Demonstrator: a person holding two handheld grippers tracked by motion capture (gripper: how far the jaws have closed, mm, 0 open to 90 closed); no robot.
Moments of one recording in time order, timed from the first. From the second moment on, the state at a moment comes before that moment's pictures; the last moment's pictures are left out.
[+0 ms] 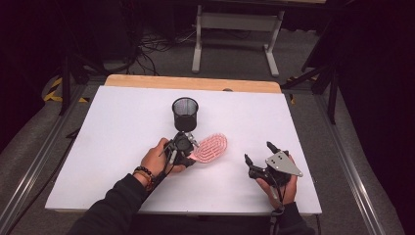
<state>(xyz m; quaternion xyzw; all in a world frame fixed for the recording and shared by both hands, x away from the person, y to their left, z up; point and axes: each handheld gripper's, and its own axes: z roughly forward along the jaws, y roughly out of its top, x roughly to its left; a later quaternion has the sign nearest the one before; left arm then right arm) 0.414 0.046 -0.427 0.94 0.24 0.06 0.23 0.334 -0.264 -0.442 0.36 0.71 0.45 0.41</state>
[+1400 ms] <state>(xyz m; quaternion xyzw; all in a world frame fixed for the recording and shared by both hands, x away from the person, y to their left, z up) 0.367 0.104 -0.410 0.82 0.20 0.25 0.47 0.336 -0.261 -0.446 0.36 0.71 0.45 0.40</state>
